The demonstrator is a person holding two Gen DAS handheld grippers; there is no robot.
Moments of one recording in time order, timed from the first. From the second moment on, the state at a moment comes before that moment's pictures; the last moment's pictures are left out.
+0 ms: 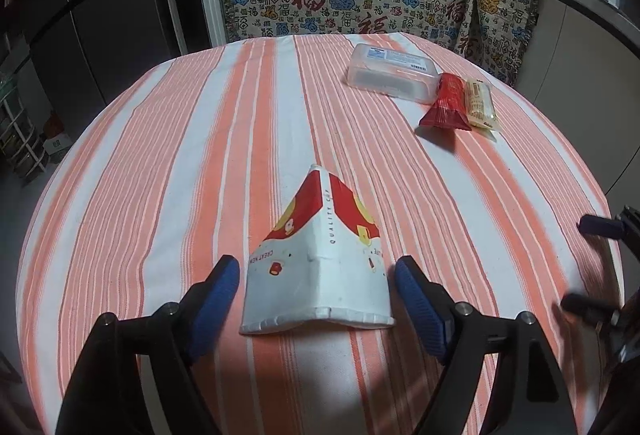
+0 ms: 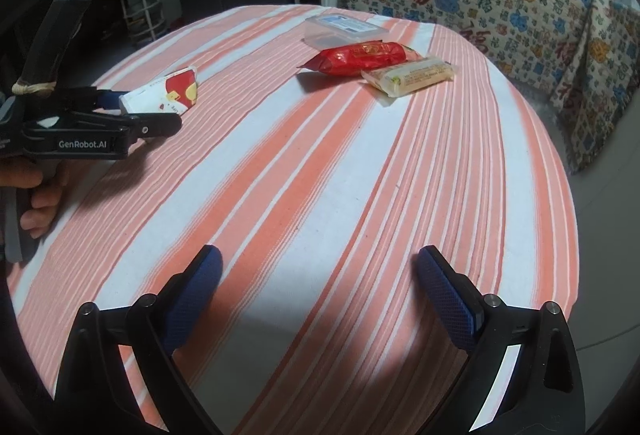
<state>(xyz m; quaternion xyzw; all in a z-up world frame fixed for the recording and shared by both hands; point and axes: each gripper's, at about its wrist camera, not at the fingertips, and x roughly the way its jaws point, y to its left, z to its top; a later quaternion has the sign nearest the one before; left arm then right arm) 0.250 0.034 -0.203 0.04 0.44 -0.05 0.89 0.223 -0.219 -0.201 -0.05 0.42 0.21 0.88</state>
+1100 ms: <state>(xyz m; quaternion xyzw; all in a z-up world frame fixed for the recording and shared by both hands) 0.249 0.034 -0.202 0.04 0.44 -0.05 0.89 0.270 -0.234 -0.204 -0.02 0.42 0.18 0.89</state>
